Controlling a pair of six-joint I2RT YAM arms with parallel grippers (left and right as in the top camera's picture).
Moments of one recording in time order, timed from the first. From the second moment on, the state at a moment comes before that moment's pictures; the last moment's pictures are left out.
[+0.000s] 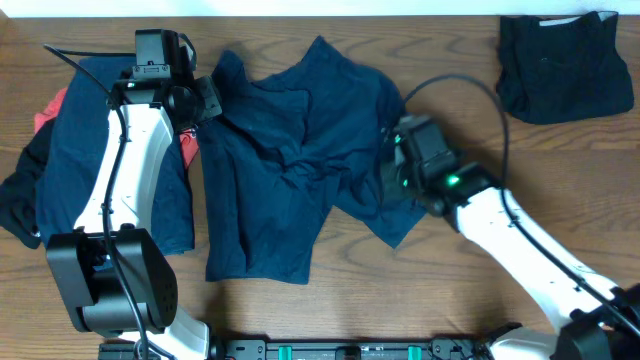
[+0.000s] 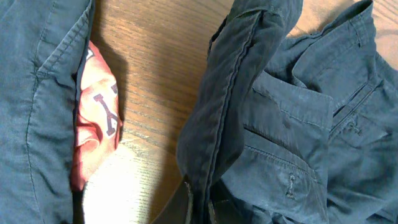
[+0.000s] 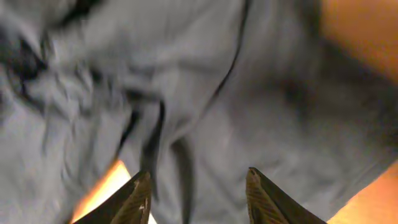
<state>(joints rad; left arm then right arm) 0.04 1.76 1.47 -0.76 0.14 -0.31 0.46 1.48 1.00 -0.49 -0.03 0.31</state>
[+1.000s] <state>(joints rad) 0.04 1.63 1.51 -0.73 0.14 -0.24 0.34 1.90 1.05 -0.28 -0.03 0.33</state>
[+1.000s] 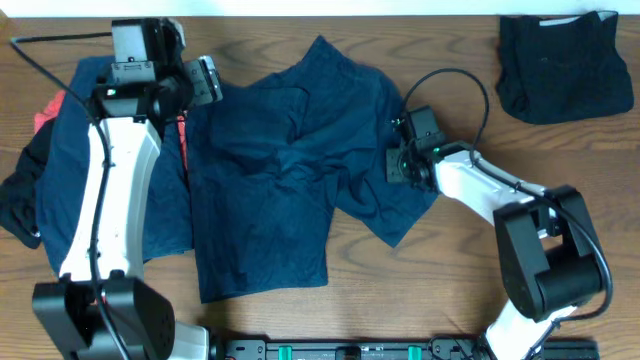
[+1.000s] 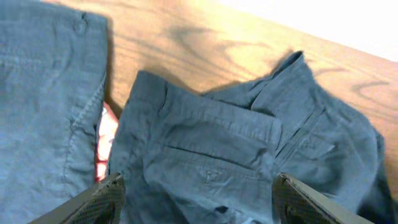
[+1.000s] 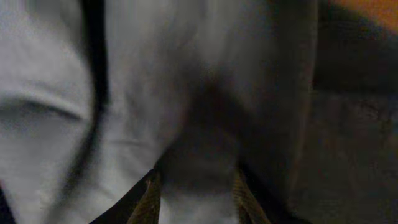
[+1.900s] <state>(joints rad) 0.04 1.85 1.51 -0.61 0.14 -0.20 0.13 2.15 1.38 -0.08 -0.03 0.22</state>
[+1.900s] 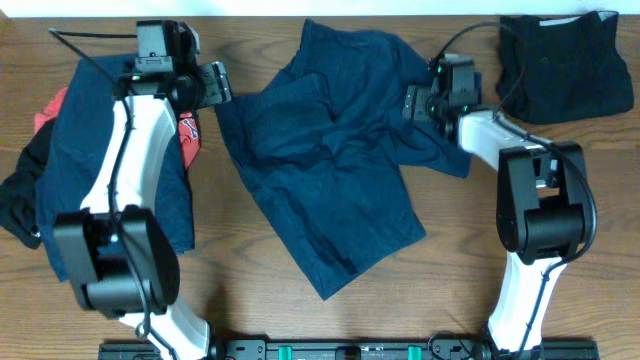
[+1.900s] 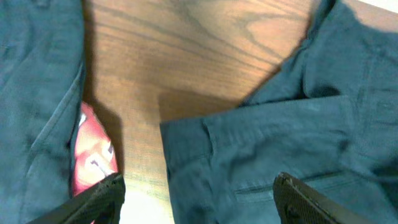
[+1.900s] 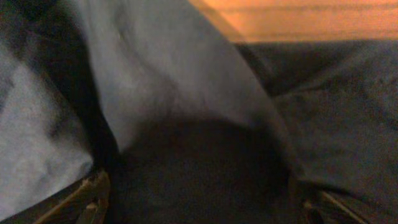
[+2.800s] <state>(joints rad) 0.05 2.11 1.51 -0.63 0.14 -0.06 0.38 1.86 1.70 -1.19 -0.18 0.28</state>
